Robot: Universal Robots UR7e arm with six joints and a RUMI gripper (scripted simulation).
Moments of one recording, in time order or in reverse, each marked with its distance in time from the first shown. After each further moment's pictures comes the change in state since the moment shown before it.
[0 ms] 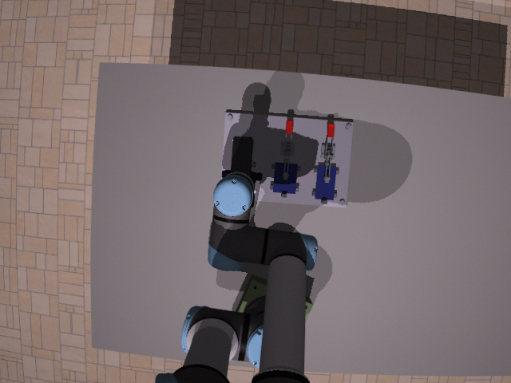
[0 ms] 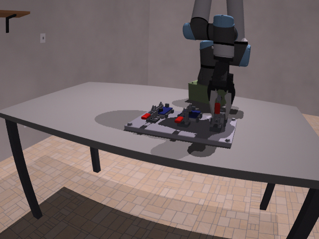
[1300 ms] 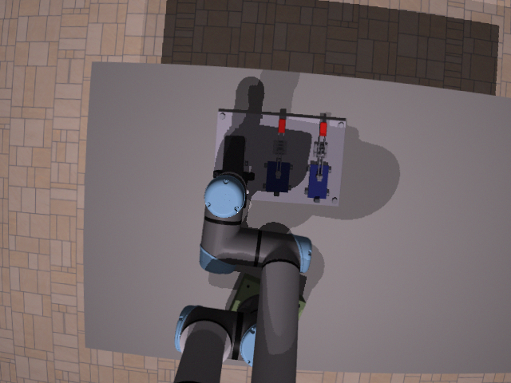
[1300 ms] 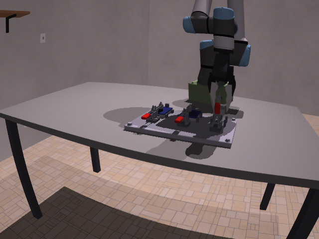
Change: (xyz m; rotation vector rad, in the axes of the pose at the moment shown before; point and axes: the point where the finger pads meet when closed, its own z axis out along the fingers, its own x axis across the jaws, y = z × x) arm 0.000 0.000 -0.029 0.000 0.000 0.000
